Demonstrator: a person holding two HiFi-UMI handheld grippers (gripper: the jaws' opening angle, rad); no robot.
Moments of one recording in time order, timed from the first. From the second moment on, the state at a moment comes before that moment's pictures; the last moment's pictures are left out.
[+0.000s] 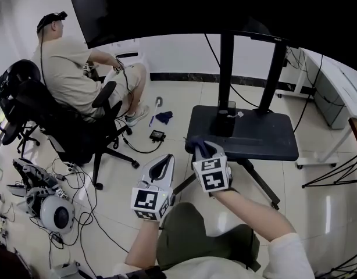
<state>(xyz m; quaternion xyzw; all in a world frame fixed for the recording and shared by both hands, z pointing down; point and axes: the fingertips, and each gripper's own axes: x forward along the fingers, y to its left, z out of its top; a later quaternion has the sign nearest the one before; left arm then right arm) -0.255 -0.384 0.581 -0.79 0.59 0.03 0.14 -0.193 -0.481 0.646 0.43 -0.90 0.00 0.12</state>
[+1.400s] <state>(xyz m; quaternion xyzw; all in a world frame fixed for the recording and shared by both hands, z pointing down) -0.135 -0.394 0.599 -0.85 0.51 0.00 0.14 -0.032 -0.473 0.649 0.42 -0.90 0.02 0.11</state>
